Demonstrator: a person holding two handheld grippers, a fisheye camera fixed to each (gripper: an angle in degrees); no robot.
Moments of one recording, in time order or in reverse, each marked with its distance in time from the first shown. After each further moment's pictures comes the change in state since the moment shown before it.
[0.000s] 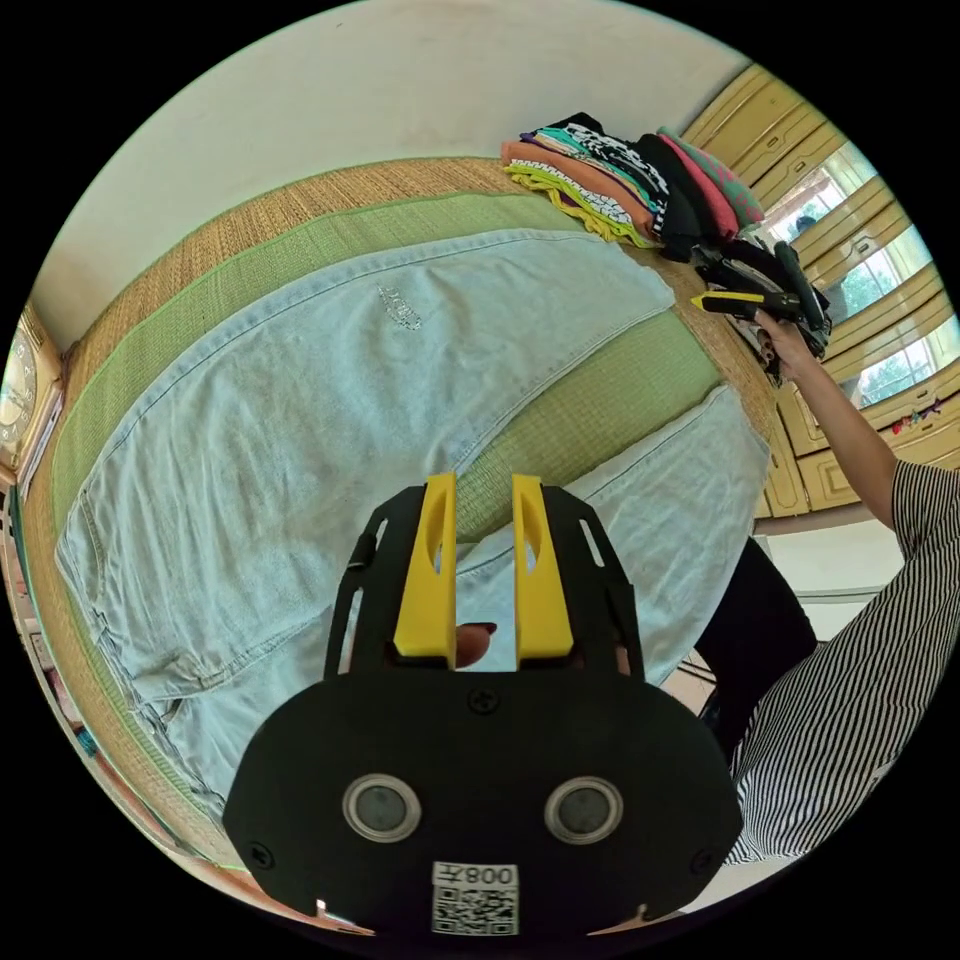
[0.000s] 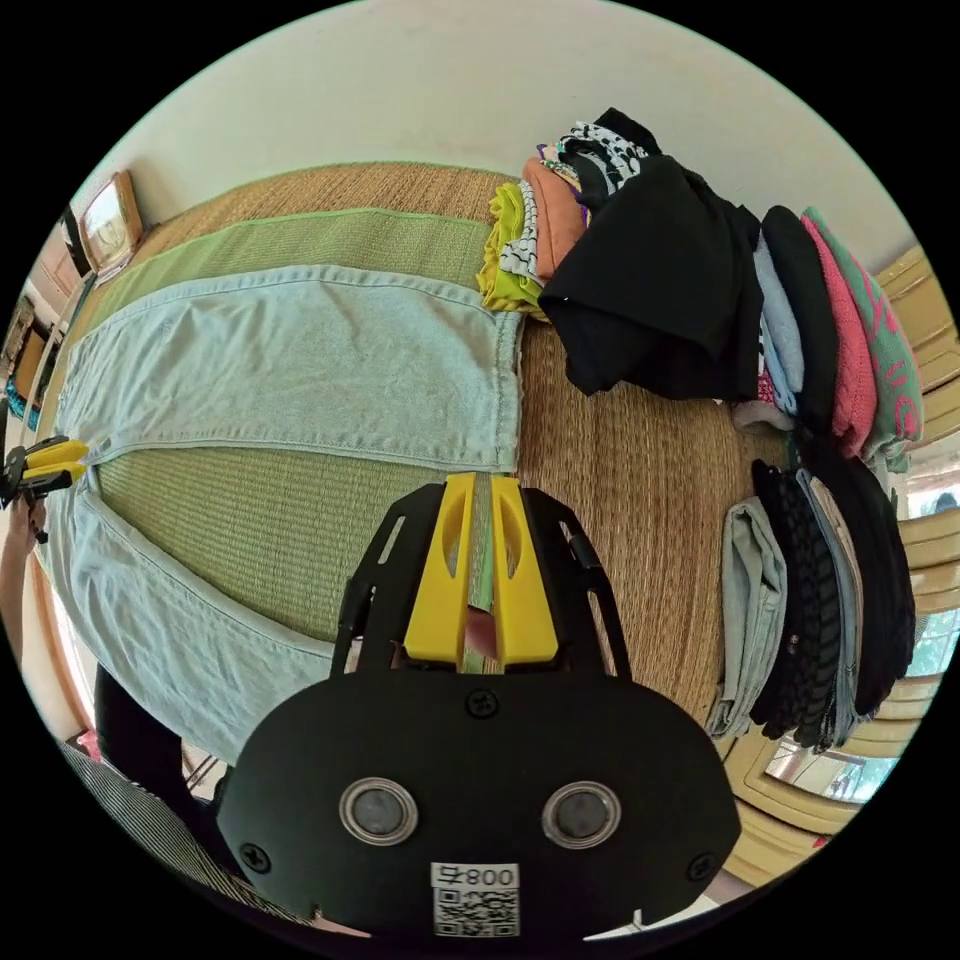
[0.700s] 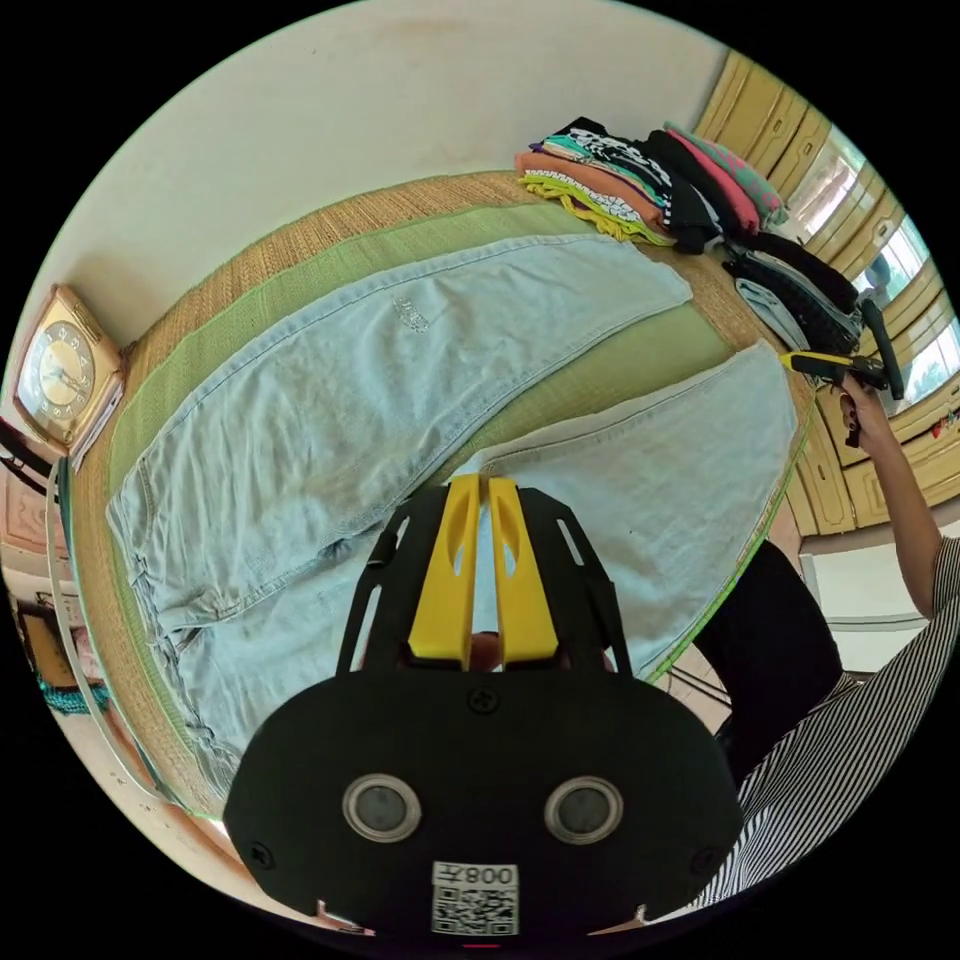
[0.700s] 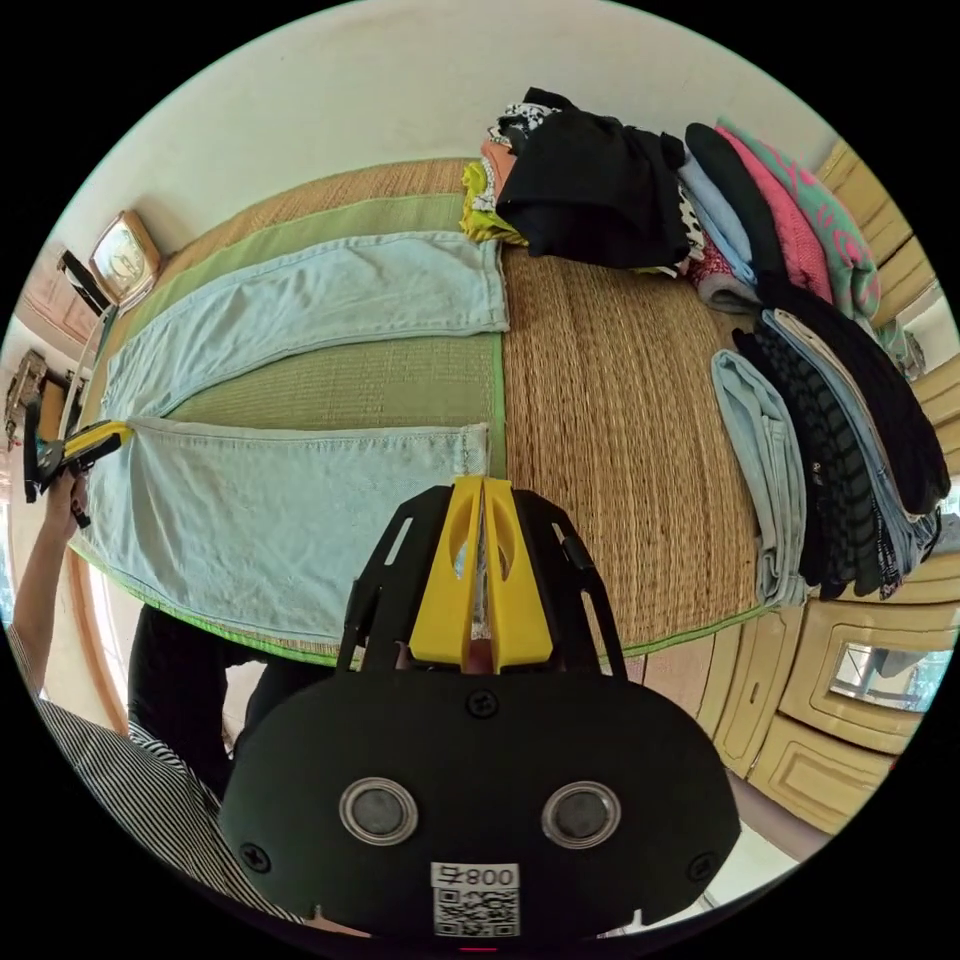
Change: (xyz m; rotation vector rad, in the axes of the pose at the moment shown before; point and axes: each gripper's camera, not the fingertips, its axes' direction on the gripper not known) left arm 0.045 0.060 -0.028 0.056 -0.190 -0.090; right arm 0.025 0.082 -0.046 -0.039 -0.020 0.106
